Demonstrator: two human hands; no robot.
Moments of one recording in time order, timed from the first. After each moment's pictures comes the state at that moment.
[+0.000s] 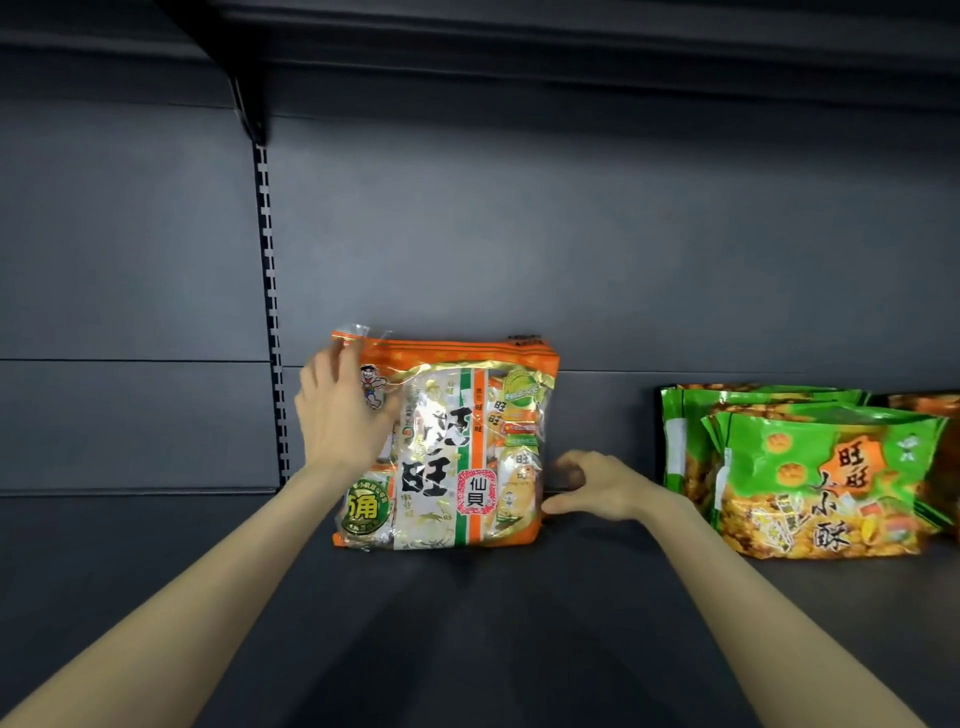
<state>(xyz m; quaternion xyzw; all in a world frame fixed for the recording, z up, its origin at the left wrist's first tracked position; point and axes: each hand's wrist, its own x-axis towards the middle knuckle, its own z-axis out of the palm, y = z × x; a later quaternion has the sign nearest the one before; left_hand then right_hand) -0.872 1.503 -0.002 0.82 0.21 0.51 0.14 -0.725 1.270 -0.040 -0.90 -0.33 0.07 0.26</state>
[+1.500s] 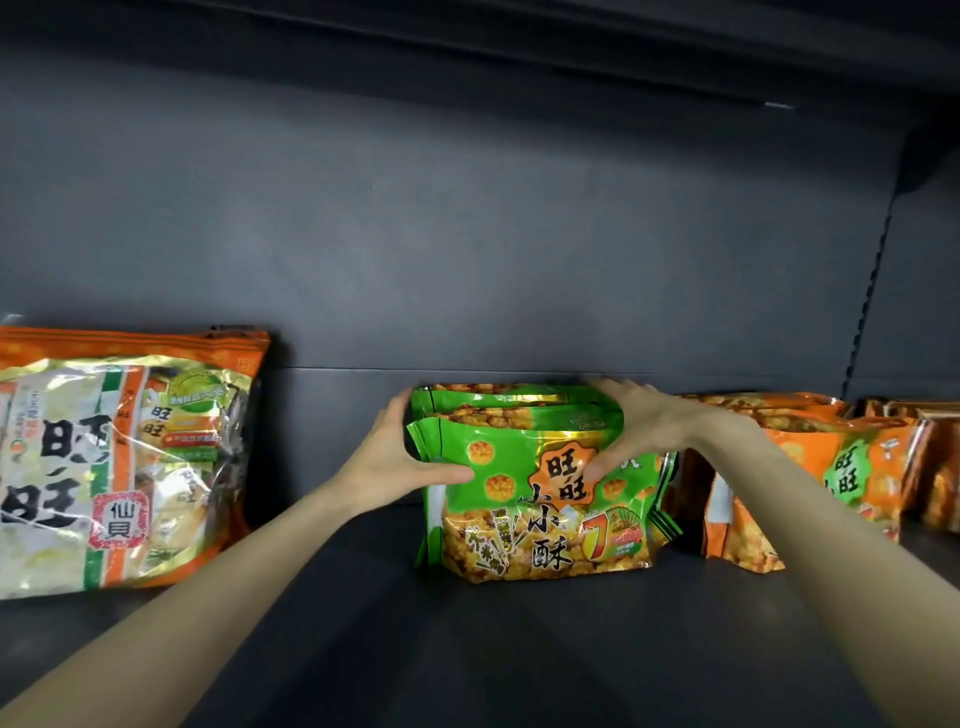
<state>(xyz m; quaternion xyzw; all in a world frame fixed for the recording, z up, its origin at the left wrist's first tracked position) -0.672 1.239 -0.027 0.86 0.01 0.22 0.46 -0.565 0.973 0.049 -0.95 -0.30 -0.01 0.10</state>
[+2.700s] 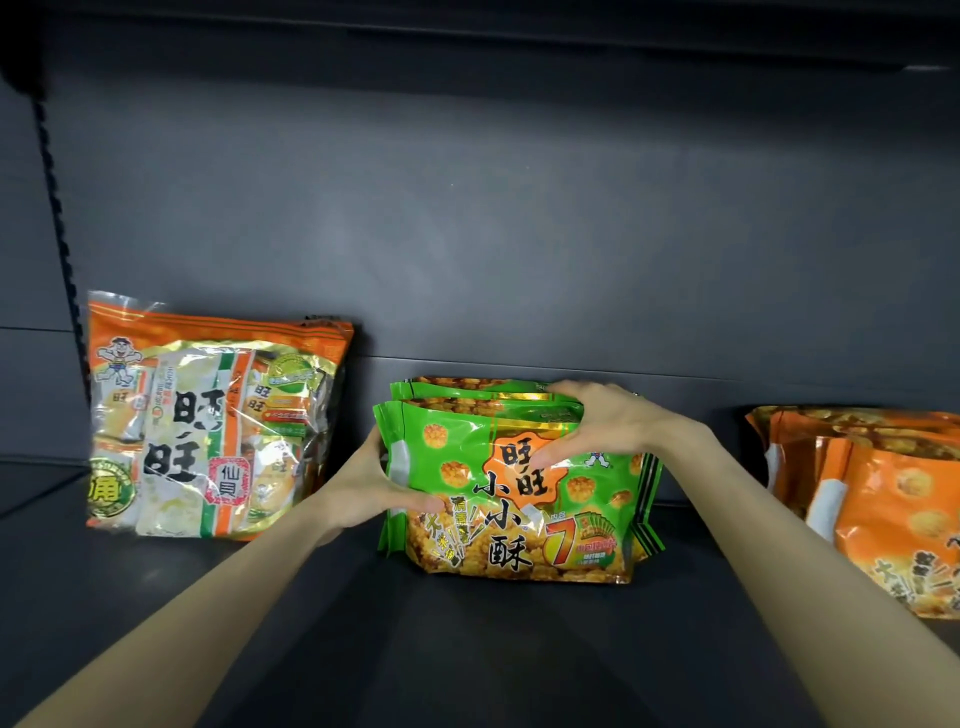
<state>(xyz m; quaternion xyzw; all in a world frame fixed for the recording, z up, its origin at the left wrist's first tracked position) -0.719 1.289 -0.061 0.81 0.10 0.19 0.54 -0.570 1.058 0.034 -0.89 -0.42 0.01 0.17</state>
